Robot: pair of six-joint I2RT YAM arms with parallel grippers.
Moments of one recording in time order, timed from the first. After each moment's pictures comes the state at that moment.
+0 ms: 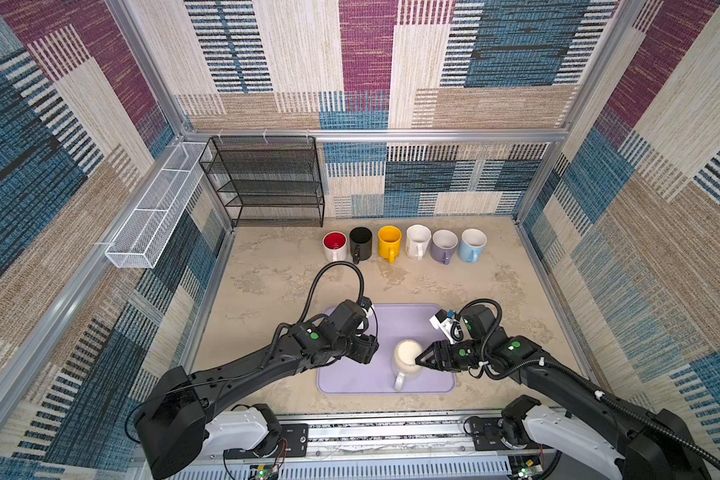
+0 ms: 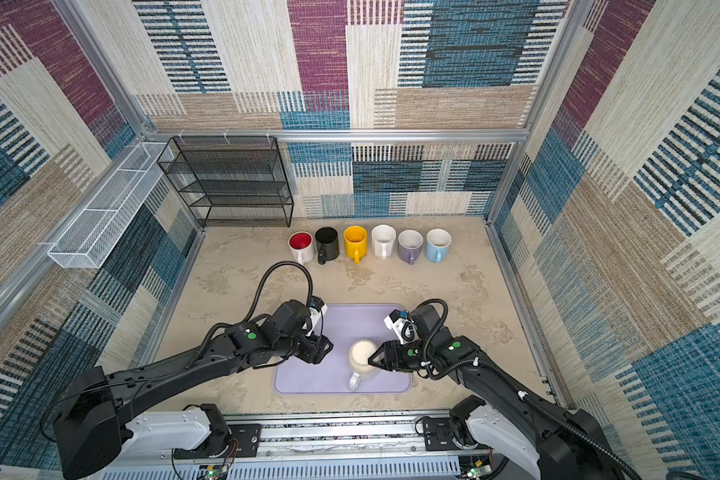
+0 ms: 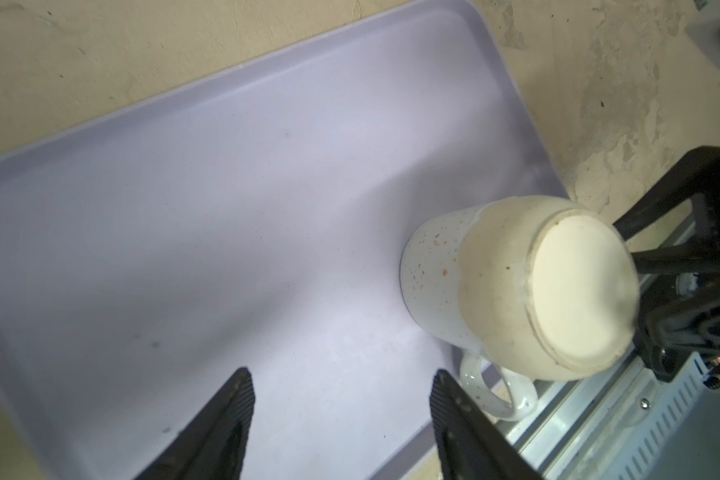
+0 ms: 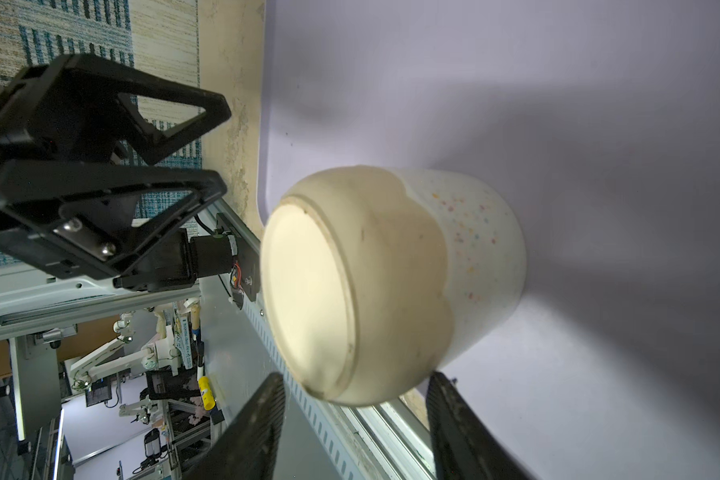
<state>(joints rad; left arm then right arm) -0.88 1.27 0.78 -0.46 0.04 -0.41 0.53 0.97 0.46 -0.42 -0.70 0.59</state>
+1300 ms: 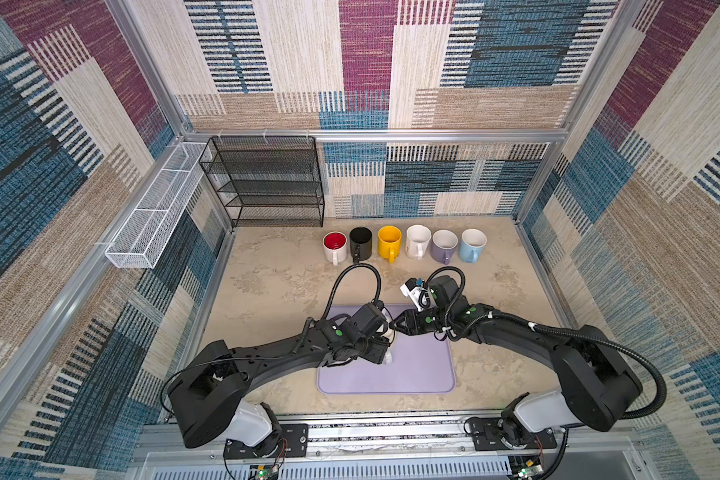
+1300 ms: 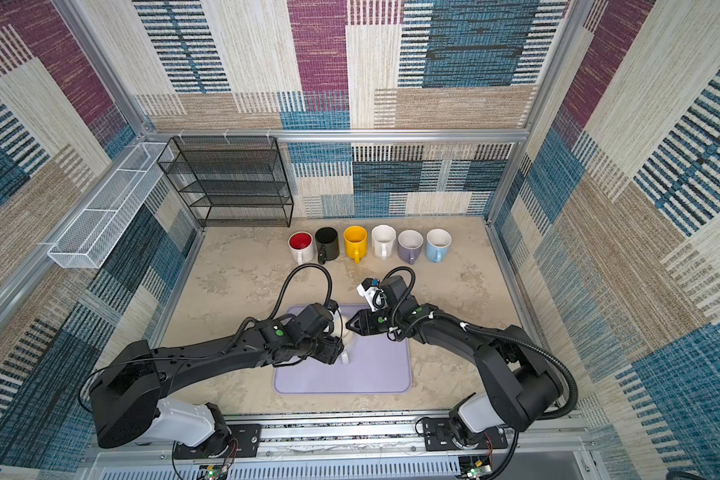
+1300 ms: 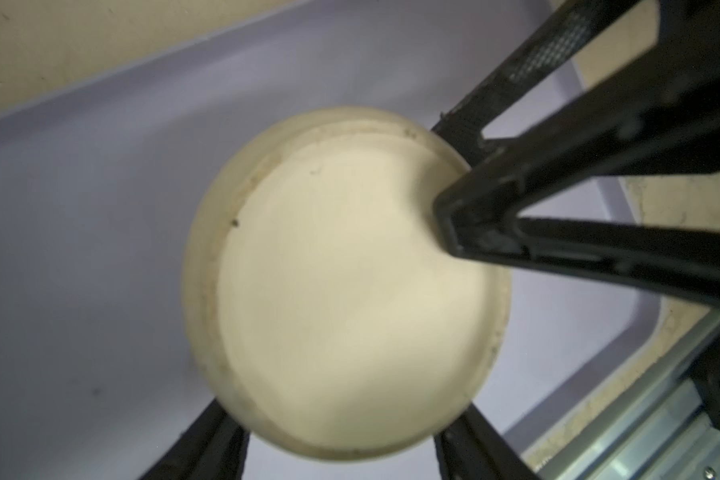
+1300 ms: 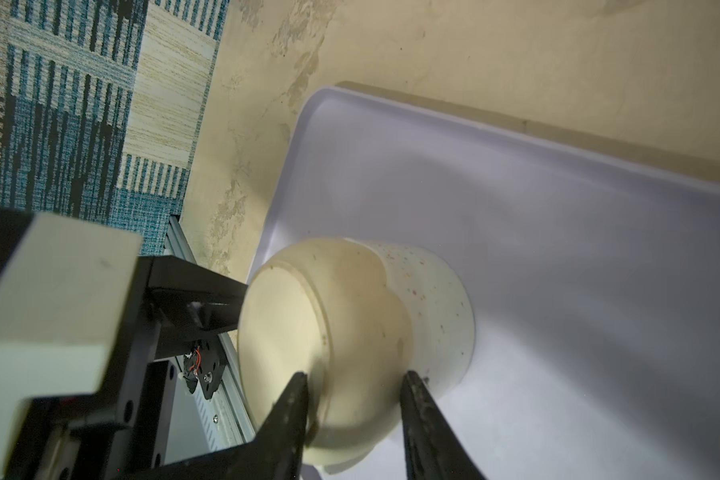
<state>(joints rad) -0.93 1.45 0.85 -0.41 -0.06 -0.47 0.57 1.48 0.75 -0.08 -0.60 0.45</state>
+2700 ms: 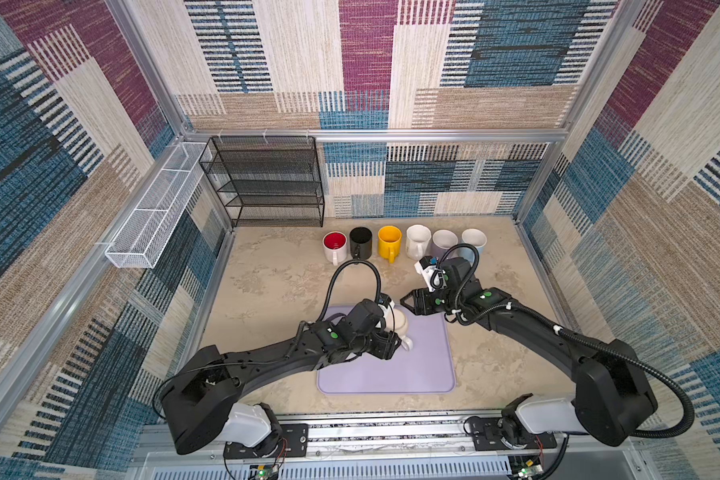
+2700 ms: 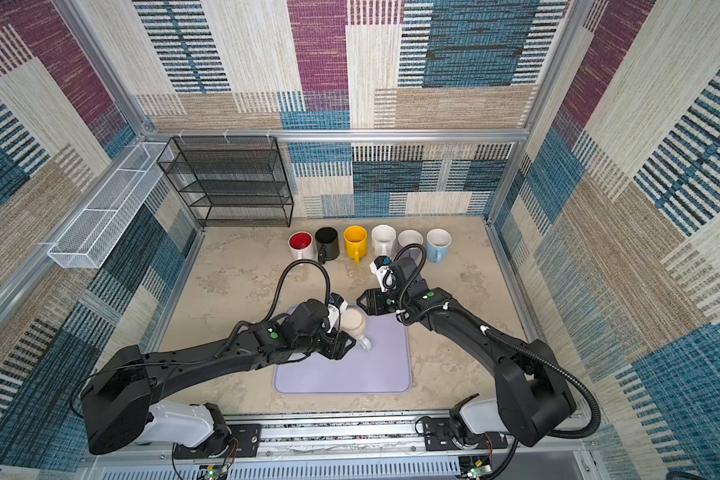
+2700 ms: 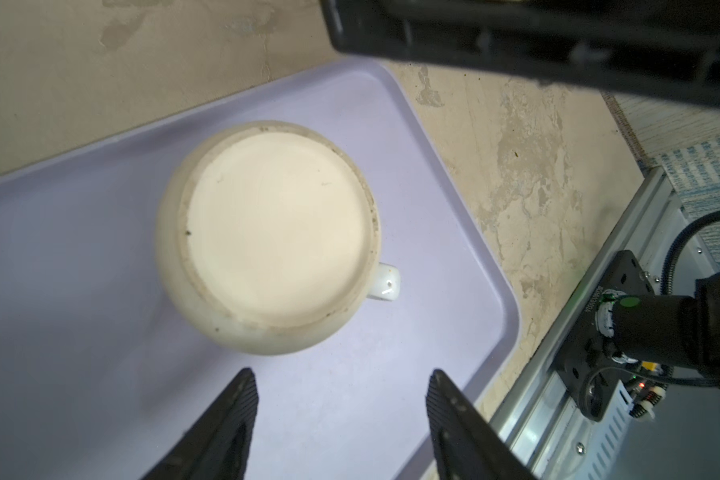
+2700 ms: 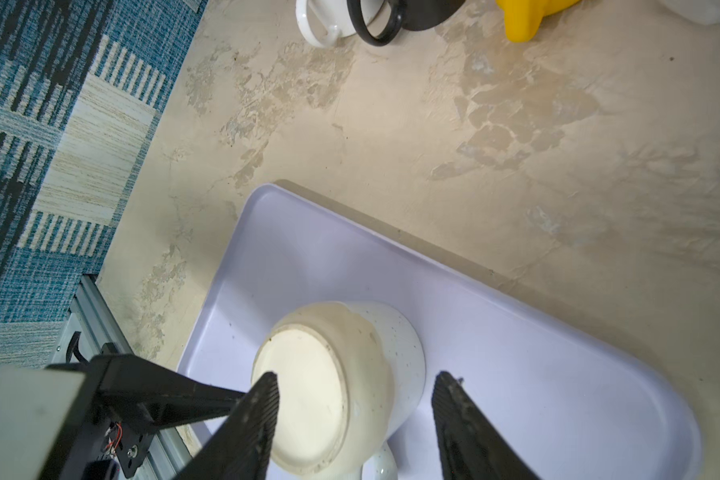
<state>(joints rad) -0.93 1.37 0.81 -0.22 0.06 -0.46 0.49 1.35 0.89 -0.32 -0.38 0.32</state>
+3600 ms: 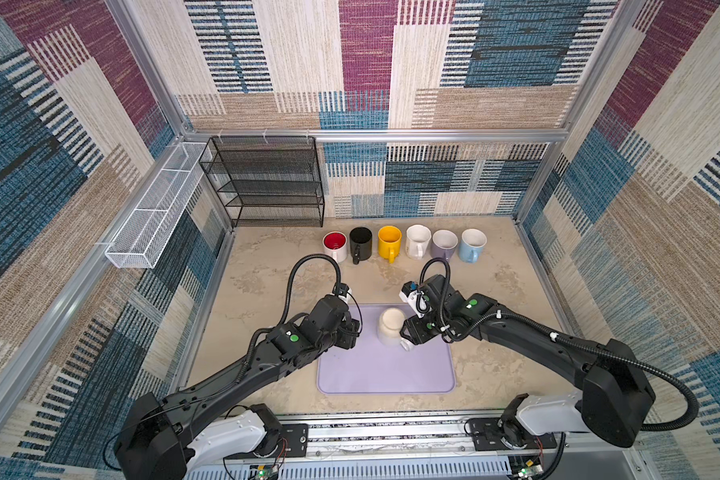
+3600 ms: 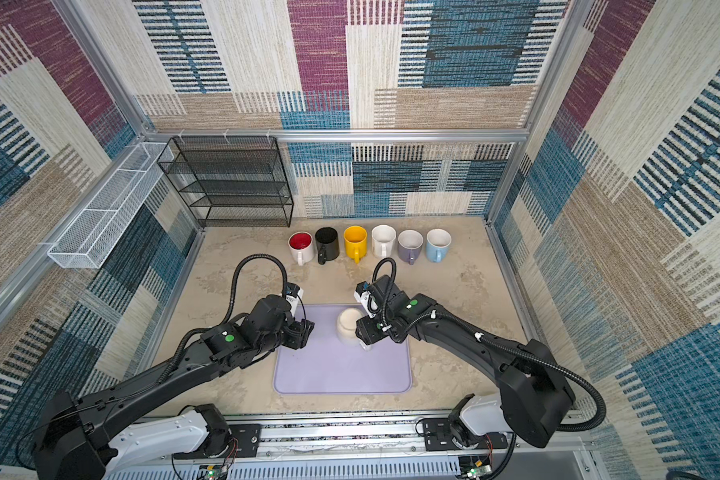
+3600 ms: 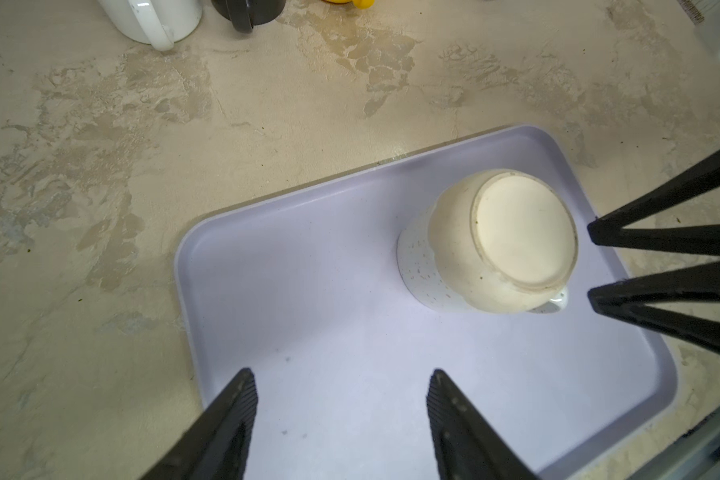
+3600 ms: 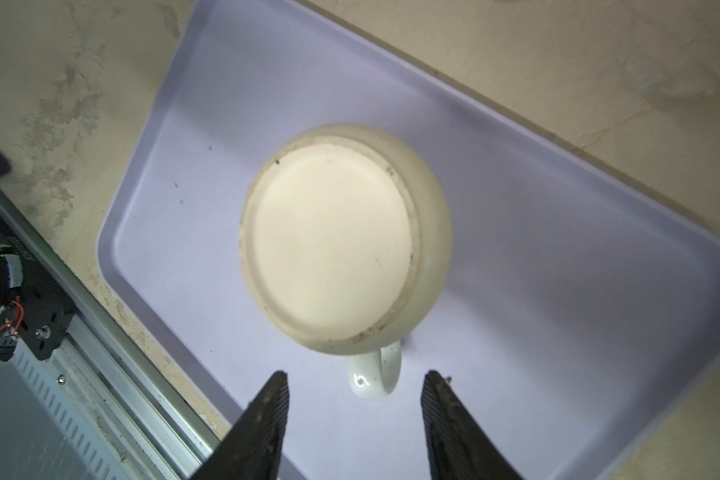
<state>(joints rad) -0.78 1.10 0.75 -0.47 -0.18 -0.38 0.70 1.38 0.93 -0.62 -0.21 0.22</state>
